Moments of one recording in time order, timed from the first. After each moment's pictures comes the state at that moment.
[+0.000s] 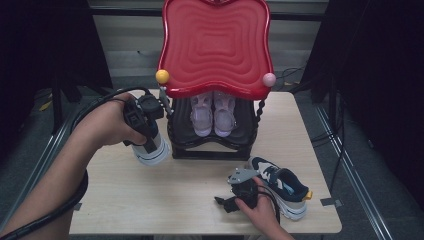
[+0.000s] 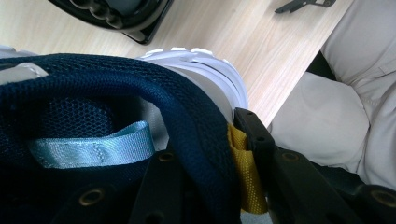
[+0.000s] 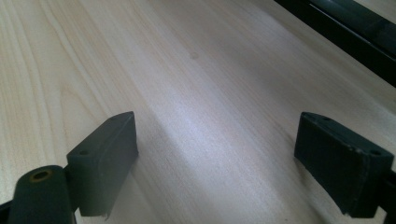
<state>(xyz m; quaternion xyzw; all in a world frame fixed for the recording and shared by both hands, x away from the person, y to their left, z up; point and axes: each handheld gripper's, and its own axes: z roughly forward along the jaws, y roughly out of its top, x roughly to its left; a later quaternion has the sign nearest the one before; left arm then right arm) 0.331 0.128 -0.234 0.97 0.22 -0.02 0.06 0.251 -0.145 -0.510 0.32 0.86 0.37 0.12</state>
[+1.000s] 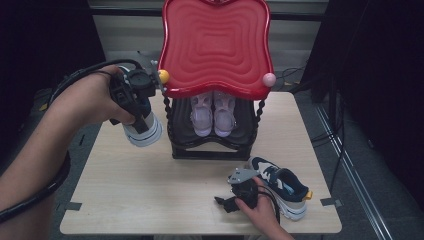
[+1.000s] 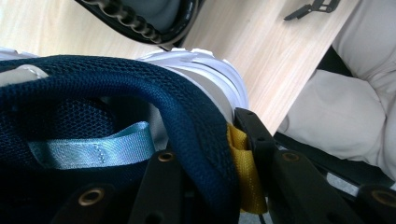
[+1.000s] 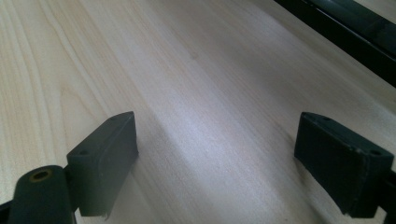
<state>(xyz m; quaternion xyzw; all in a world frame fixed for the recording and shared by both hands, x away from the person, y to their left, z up) 0.334 0.134 -0.176 0.98 0.20 0.03 0.06 0.251 -0.144 -0.510 0.32 0.86 0.38 0.12</state>
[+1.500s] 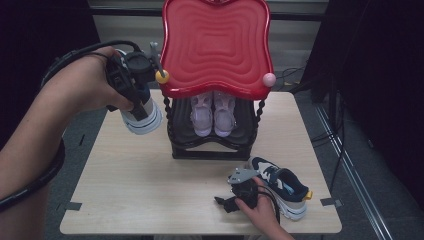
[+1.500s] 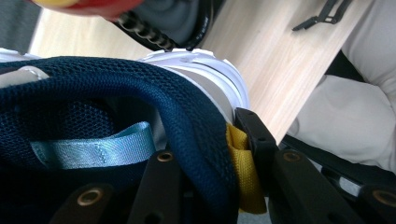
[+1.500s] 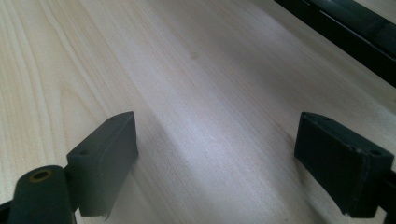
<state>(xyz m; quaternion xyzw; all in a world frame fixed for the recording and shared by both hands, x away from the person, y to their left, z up) 0.332 0.128 -0.143 0.98 0.19 0.07 0.06 0.251 -0.144 -0.510 0.32 0.86 0.38 0.12</state>
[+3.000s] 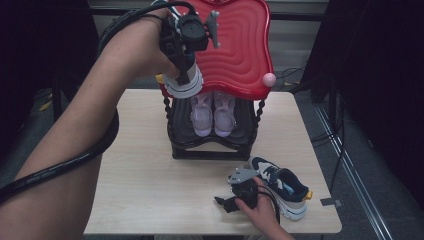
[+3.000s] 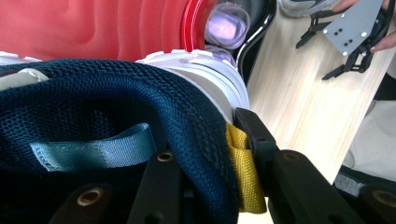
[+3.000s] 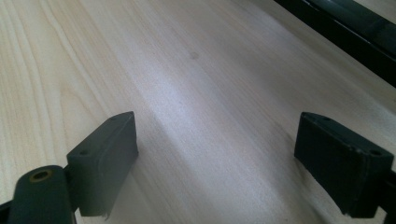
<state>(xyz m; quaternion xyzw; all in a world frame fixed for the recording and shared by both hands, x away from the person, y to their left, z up) 0.346 0.041 -0.100 0.98 0.08 0.17 0.08 0.250 -0.144 -0.510 0.32 0.86 0.38 0.12</state>
